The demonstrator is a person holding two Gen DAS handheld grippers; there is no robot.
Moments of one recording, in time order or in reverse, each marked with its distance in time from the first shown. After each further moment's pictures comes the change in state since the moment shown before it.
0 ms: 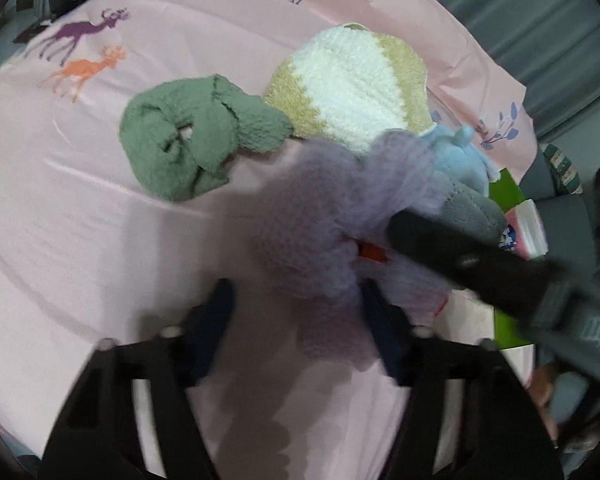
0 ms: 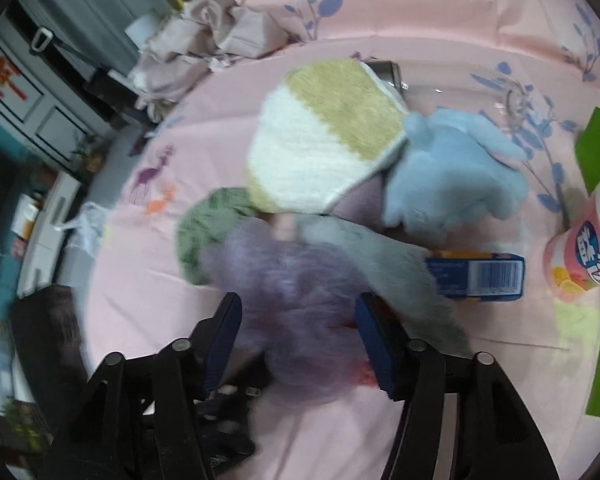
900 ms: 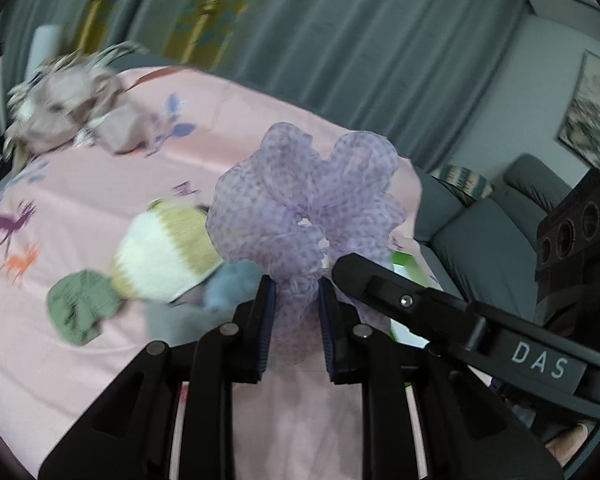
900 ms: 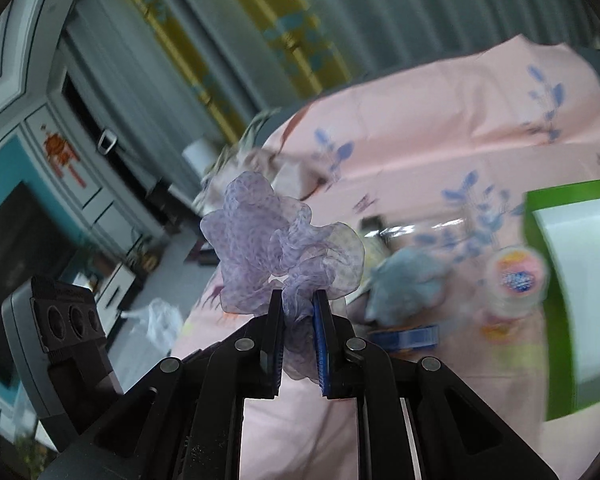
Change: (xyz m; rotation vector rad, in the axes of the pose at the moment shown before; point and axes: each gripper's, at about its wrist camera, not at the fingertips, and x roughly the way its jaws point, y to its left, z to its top) left arm -0.102 -0.150 0.001 0.321 -0.372 -0.226; right arm -0.183 -0.036 -0.024 0.068 -0.491 0.170
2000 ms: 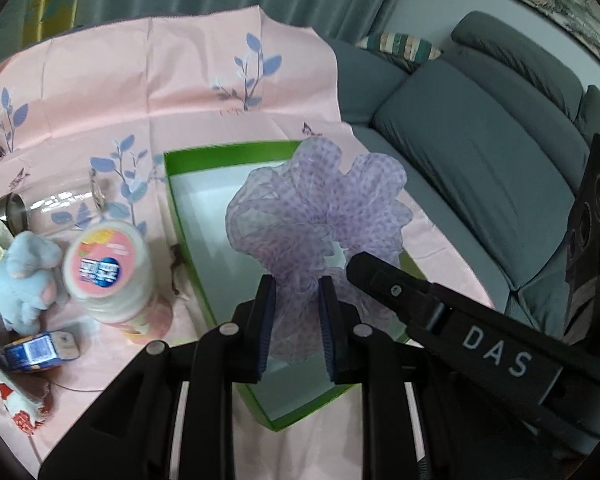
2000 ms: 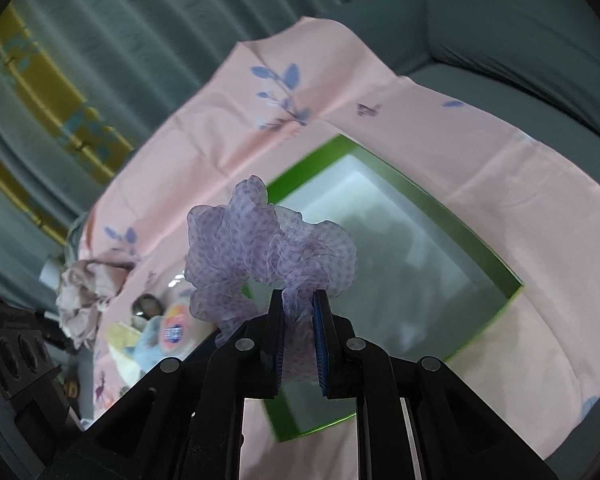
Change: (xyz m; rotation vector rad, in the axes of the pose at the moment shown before) left arm 0.169 -0.170 -0.054 0.274 0.361 -0.106; right arm -0.073 -0.208 -0.004 0.455 -0.075 -0.482
